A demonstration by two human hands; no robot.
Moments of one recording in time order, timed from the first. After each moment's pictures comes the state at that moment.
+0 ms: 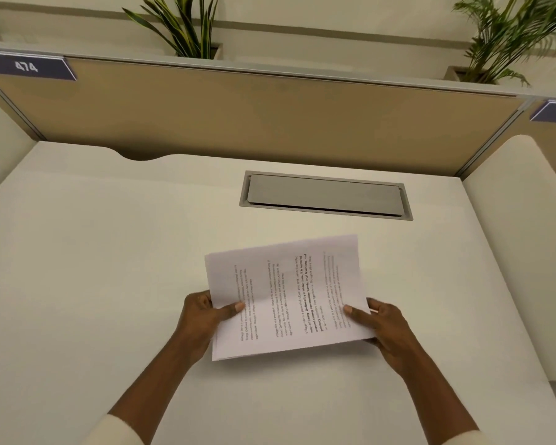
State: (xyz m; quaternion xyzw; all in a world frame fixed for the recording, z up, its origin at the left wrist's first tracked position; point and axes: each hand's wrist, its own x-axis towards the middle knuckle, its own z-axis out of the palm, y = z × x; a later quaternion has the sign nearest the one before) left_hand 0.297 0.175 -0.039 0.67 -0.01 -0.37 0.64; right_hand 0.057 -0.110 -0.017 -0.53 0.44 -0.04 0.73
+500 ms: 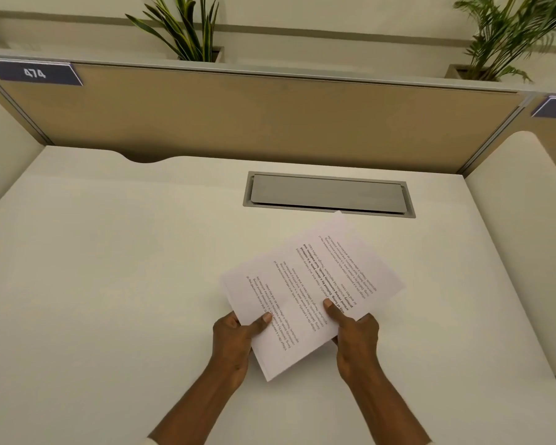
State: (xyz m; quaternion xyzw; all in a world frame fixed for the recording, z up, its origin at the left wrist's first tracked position) left_hand 0.228 0.152 -0.060 0.58 0.09 -0.36 0.72; right_hand 0.100 -0.021 -0.015 -0.38 0.51 -0.25 0.73
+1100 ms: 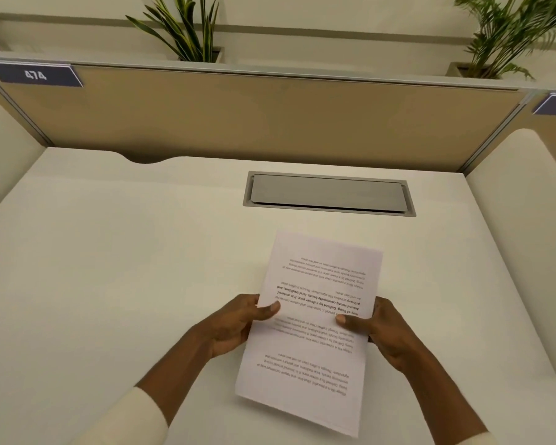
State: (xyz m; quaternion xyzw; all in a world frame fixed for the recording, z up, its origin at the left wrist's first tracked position) left_hand 0.281 0.145 -0.010 0.53 -0.08 -0.63 0.56; right_hand 0.062 -0.089 0.010 -0.61 0.34 0.01 0.72
